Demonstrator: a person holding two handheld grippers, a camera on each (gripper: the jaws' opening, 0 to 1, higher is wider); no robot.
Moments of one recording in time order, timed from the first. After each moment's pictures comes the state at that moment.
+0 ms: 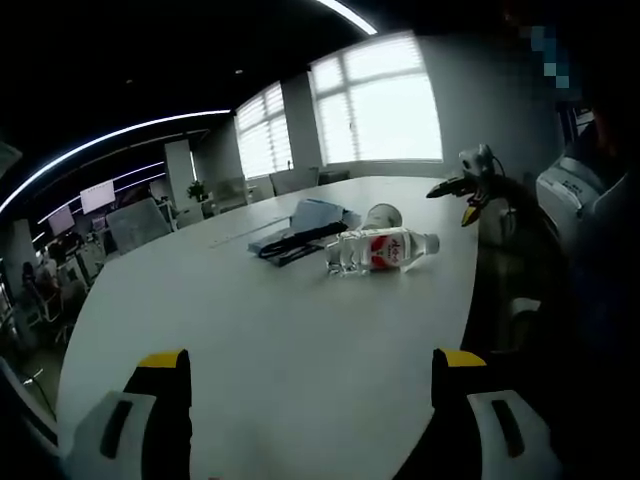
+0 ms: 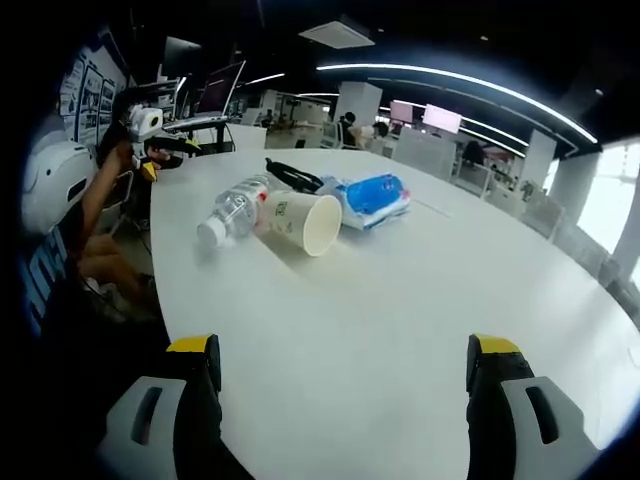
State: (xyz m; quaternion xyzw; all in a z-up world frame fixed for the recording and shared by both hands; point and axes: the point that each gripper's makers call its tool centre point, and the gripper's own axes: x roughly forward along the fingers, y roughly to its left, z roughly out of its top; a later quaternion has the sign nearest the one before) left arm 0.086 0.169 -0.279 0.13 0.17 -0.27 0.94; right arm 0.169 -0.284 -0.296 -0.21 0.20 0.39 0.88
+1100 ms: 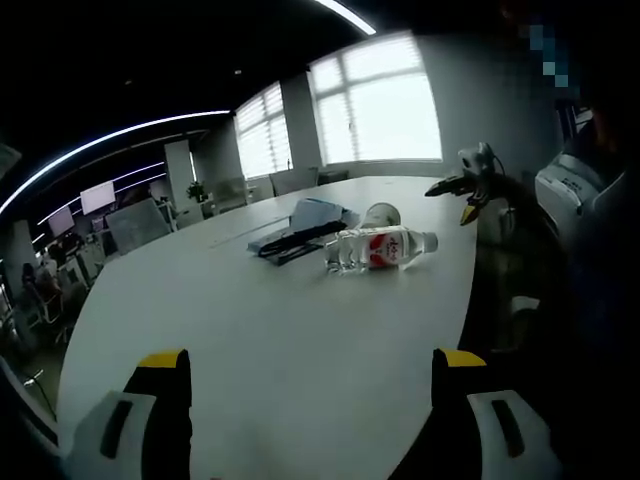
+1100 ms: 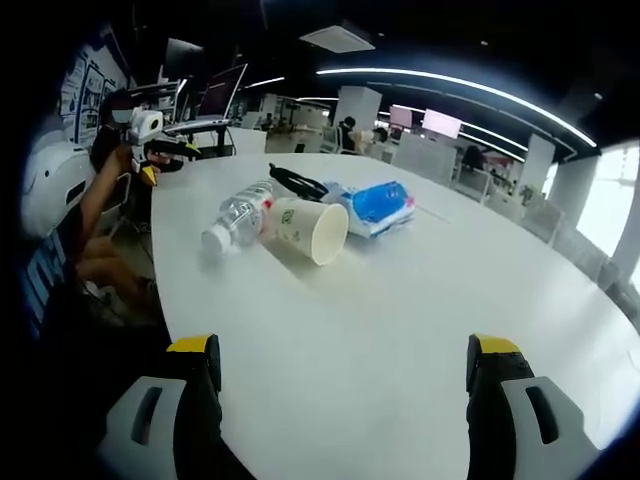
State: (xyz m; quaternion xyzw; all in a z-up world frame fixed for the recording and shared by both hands) left arm 0.083 0.170 -0.280 0.13 0.17 -0.27 0.94; right arm 0.166 -0.271 -0.293 -0.21 0.19 0.39 0.88
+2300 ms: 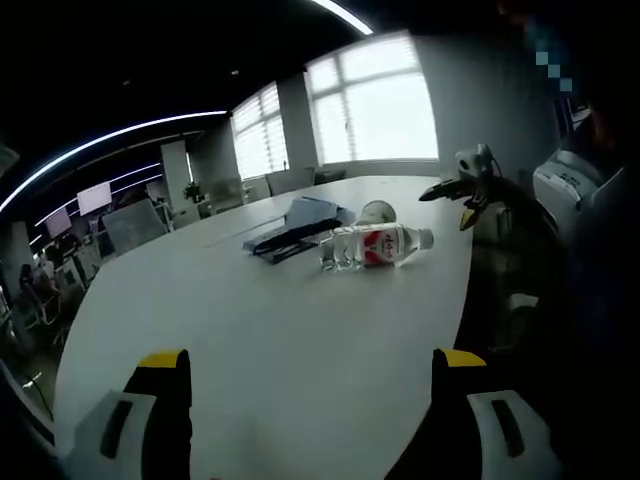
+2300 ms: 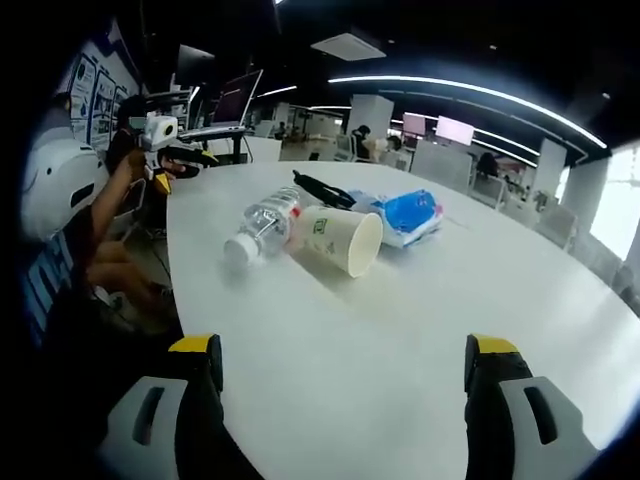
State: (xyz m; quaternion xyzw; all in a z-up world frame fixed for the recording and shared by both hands) left arm 0.081 0.166 -0.286 0.14 0.17 -0.27 0.94; right arm 0.153 -0.238 -0.301 -0.19 0.18 0.42 0.87
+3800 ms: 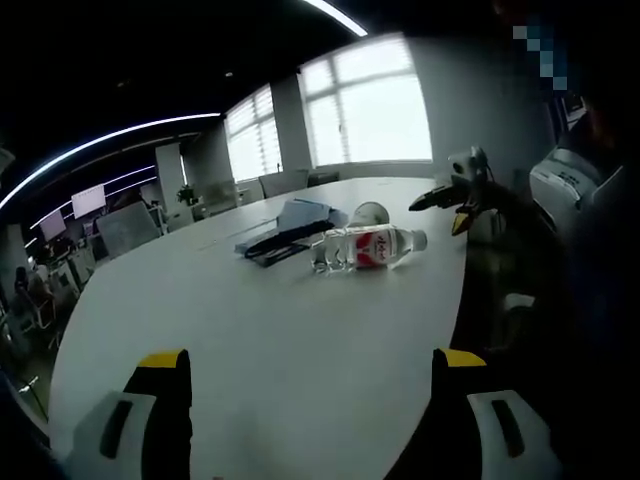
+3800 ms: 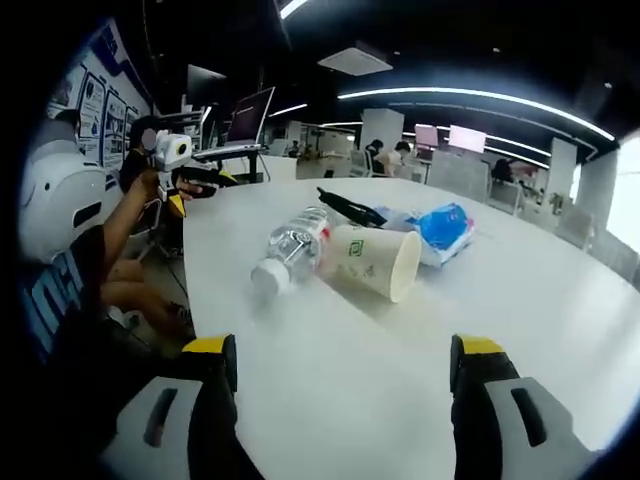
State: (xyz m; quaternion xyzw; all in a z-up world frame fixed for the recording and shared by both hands) left arm 0.081 0.159 -0.286 0.14 0.17 -0.29 0.93; right arm 0.143 -0.196 -0.302 -0.15 0.16 0.46 0.86
